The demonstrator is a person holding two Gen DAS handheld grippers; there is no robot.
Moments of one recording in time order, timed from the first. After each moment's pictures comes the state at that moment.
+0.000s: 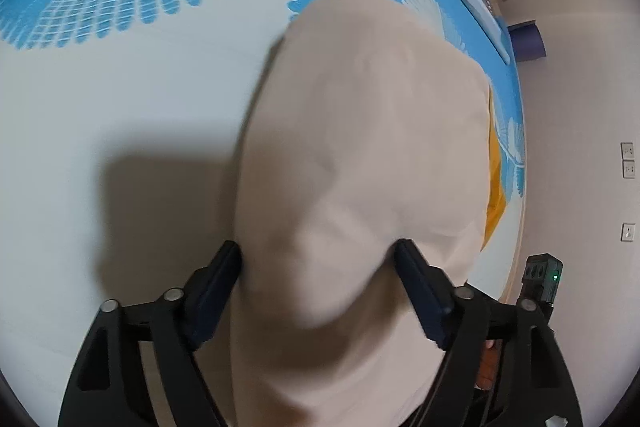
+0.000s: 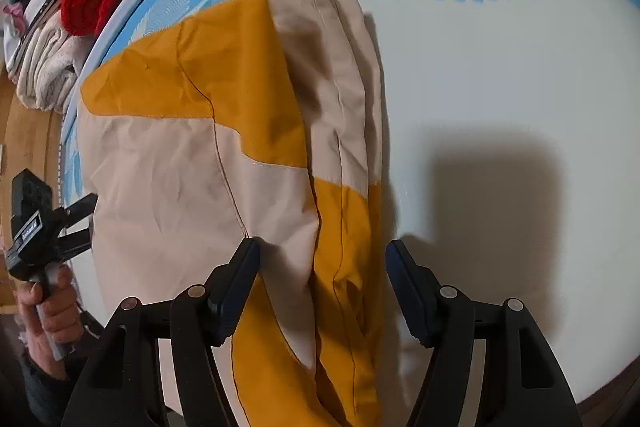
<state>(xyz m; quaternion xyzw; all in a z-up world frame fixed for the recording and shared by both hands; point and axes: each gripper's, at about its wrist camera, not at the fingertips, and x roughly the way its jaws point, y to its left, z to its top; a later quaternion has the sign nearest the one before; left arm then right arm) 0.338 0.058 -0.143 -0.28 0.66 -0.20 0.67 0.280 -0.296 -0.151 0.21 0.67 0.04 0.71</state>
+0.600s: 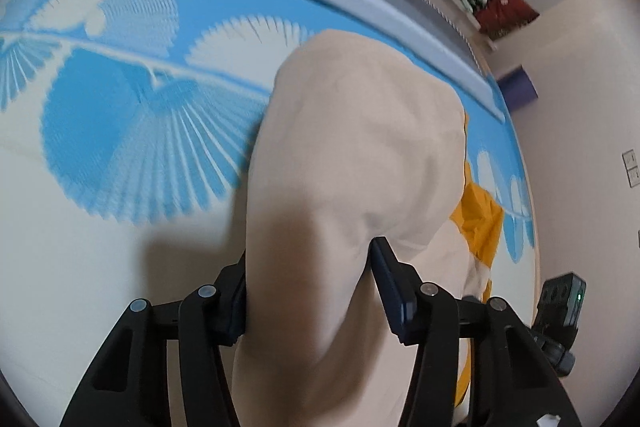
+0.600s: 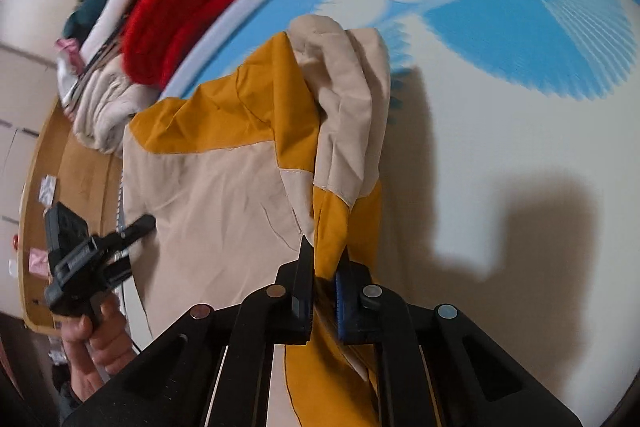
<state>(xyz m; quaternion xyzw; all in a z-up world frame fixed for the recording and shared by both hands) 0.384 0.113 -0.081 -0.25 0.54 -0.15 0.79 0.328 -0.231 -0.120 0.28 0.55 0.11 0.78</state>
